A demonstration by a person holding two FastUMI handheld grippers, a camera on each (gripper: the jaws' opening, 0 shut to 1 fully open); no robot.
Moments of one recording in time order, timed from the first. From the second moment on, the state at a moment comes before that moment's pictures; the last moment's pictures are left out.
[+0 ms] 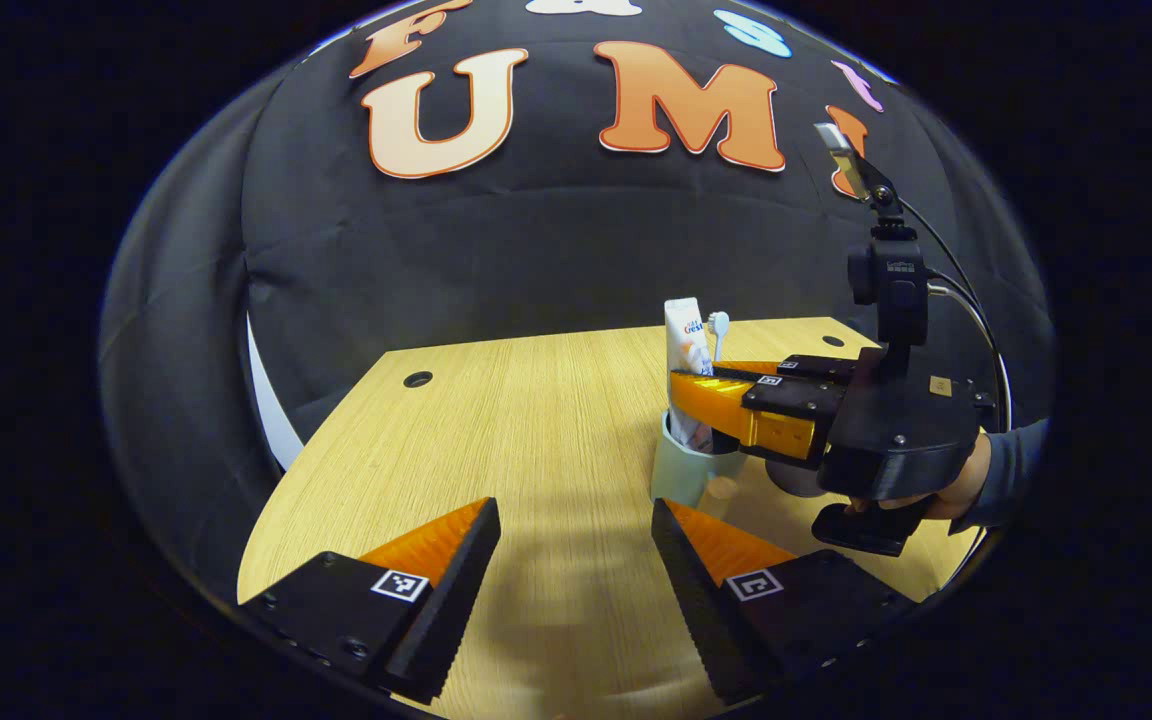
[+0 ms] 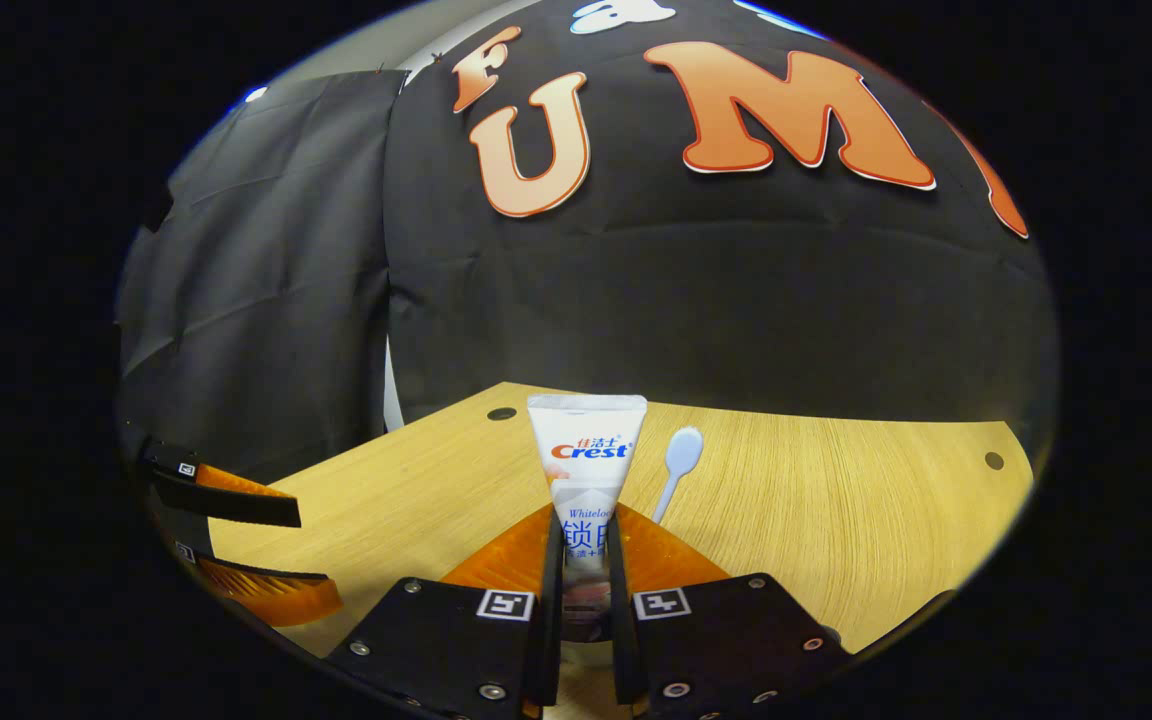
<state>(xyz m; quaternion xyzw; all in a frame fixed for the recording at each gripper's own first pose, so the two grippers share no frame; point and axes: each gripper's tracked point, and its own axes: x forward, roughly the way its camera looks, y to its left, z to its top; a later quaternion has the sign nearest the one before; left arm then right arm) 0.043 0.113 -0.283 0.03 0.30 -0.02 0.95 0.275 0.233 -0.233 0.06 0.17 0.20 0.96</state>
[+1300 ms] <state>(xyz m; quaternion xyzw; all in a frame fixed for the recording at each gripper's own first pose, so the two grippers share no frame) 0.080 0.036 -0.311 -0.02 0.38 -0.11 0.92 0.175 0.113 -0.170 0.03 0.23 0.11 0.97</state>
